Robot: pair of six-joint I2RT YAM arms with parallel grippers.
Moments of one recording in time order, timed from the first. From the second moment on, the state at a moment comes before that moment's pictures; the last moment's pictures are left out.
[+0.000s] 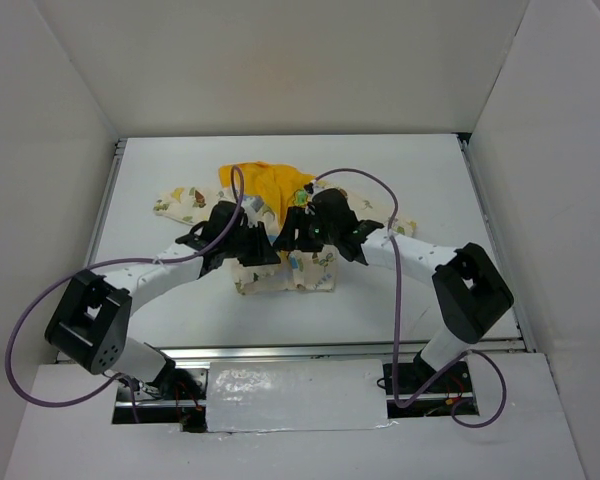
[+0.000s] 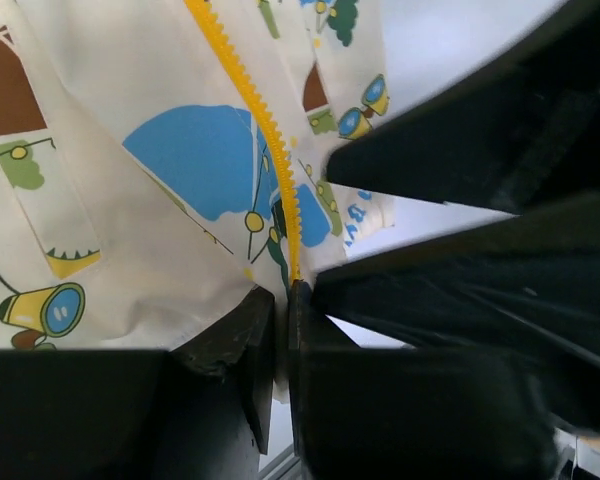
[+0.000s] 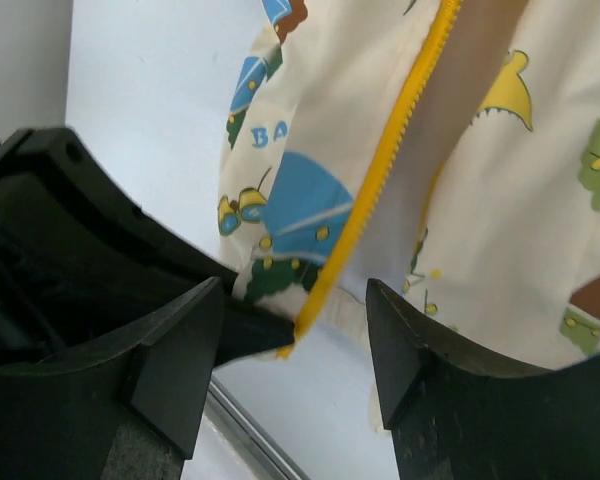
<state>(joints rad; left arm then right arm) -0.51 1.45 0.84 -0.11 0.34 -0.61 0.67 1.61 1.01 -0.01 -0.25 0.67</state>
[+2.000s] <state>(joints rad) -0.49 1.47 0.78 0.01 0.46 -0.58 0.69 1.69 1.17 -0.28 -0.15 0.70</state>
